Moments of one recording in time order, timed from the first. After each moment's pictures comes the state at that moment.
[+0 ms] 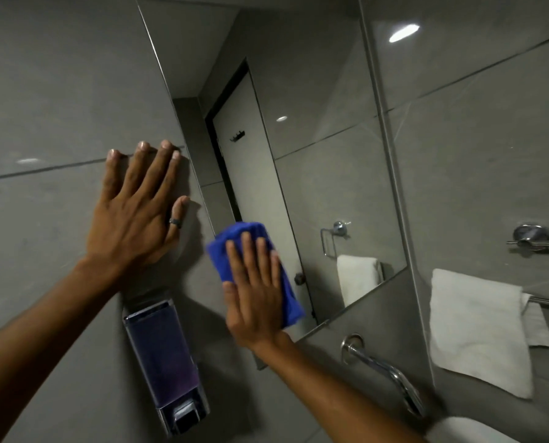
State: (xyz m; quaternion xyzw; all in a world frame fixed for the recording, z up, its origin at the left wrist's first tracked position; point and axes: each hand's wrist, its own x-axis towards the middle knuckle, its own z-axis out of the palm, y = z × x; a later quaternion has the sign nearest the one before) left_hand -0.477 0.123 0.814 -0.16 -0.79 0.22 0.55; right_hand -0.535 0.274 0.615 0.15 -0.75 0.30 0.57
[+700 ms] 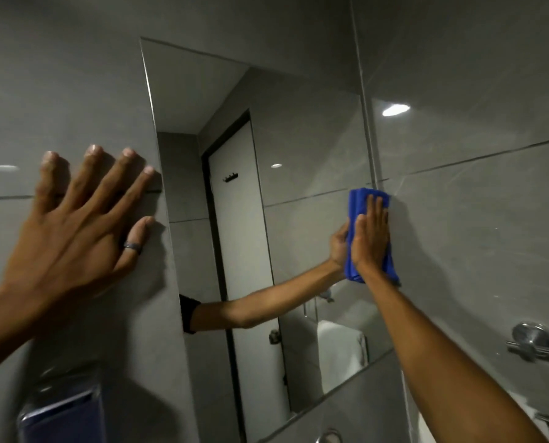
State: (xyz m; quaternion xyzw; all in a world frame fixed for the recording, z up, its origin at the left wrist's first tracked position) left_hand -0.546 0.094 0.847 -0.10 -0.71 0.27 0.64; right_hand -0.664 0.565 0.760 -0.03 -0.70 0.41 0.58
